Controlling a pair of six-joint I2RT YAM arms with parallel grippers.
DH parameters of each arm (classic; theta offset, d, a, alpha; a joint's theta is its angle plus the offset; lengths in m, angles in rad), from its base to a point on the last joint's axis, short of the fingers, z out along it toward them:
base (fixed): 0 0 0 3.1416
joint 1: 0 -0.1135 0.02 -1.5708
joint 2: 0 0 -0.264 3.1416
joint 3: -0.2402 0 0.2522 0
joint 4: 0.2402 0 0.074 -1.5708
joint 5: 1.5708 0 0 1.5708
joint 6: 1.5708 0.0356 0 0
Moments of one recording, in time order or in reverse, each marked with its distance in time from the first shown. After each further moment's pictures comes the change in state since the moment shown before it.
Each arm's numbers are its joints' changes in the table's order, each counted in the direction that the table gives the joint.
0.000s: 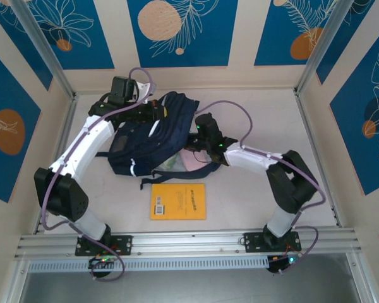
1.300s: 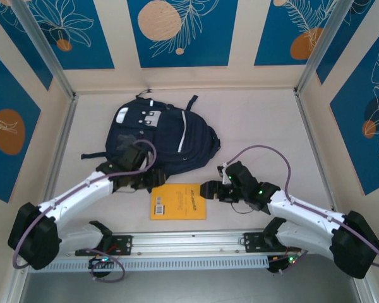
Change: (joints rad) left arm 0.271 0.471 0.879 -0.045 -0.322 -0.288; right arm -0.093 0.682 0.630 0.401 0.056 0.037
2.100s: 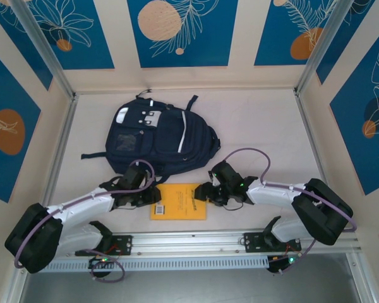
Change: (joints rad) left arm 0.043 0.006 0.277 -0.279 0.040 -0.130; right arm -0.013 -0.353 -0.048 -0.136 -0.093 0.093
